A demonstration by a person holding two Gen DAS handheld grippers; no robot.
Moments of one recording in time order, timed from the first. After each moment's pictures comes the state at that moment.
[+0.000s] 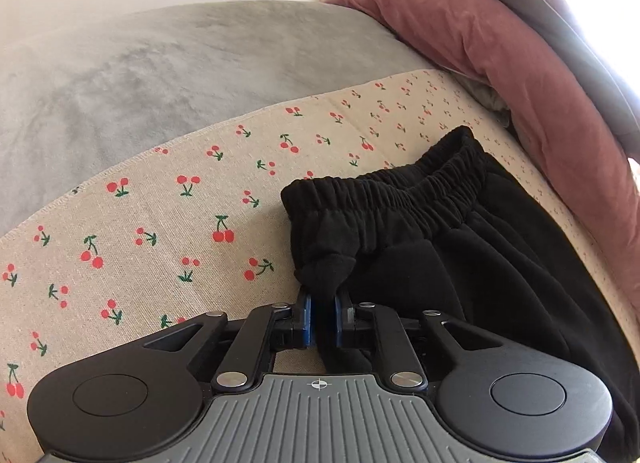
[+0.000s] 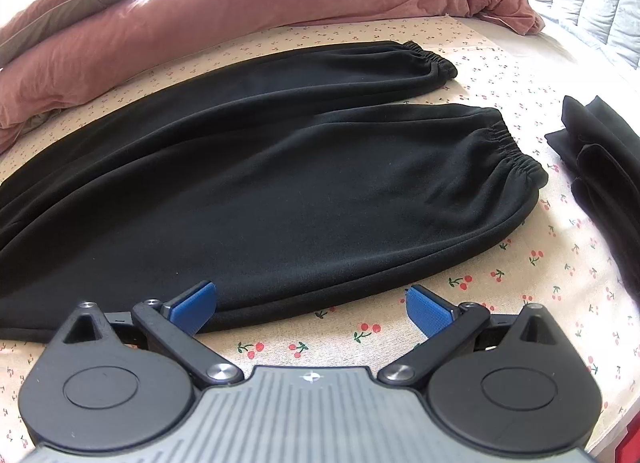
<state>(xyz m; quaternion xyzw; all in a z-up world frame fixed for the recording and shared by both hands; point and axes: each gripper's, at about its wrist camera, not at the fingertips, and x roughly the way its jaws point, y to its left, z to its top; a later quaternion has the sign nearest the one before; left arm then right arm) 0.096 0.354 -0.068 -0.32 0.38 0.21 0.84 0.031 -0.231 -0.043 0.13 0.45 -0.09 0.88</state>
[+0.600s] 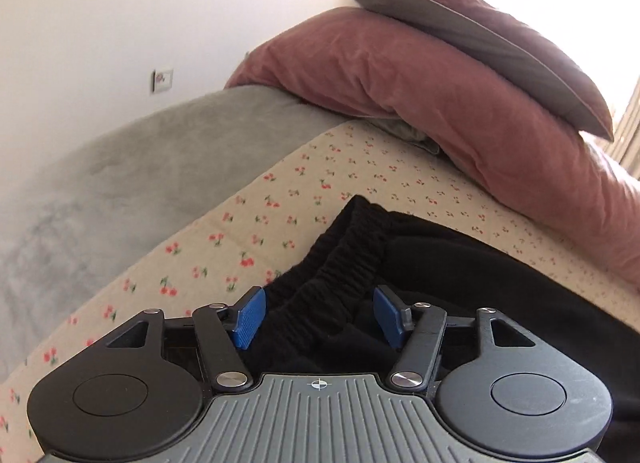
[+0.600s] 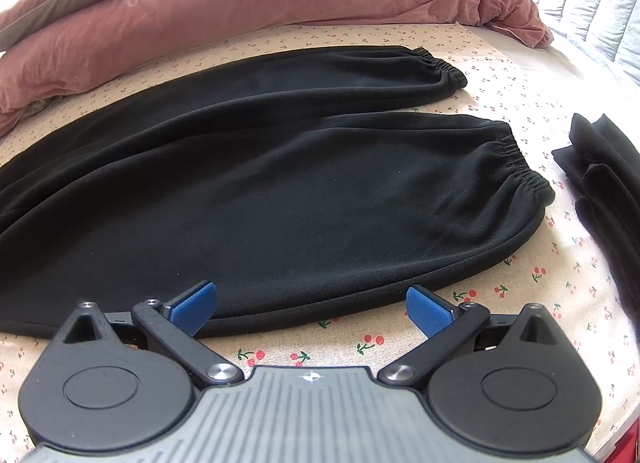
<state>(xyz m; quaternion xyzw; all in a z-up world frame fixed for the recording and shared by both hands) 0.194 0.287 -0.006 -0.14 0.34 0.17 0.92 0.044 -0.223 -0.047 0.10 0.46 -0.08 0.88</state>
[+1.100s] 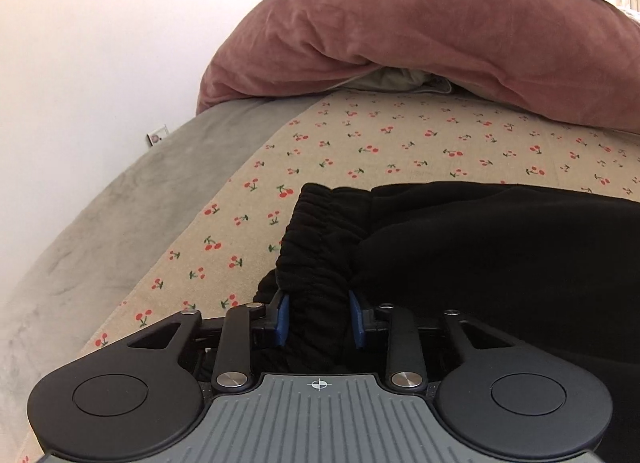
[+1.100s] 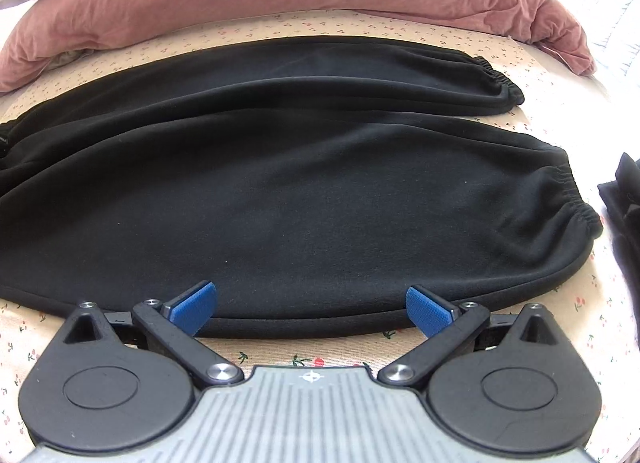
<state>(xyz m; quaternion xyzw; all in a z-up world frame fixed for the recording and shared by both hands) 0.302 0.239 -0.079 0.04 0.37 0.24 0.90 0.060 -0.188 -0.054 0.05 0.48 -0.04 0.88</state>
